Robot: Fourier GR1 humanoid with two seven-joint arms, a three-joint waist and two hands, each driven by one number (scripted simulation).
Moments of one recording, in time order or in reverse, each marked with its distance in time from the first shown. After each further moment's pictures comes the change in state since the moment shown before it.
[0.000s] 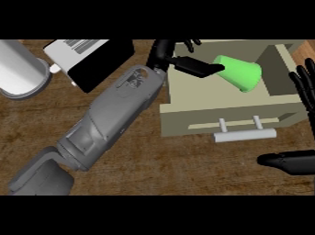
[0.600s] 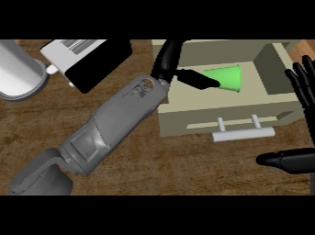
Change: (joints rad) left arm 0.031 0.000 -0.178 -0.031 0.054 0.116 0.007; right arm -0.025 0.009 0.001 0.019 -0.043 0.022 -0.010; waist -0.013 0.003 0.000
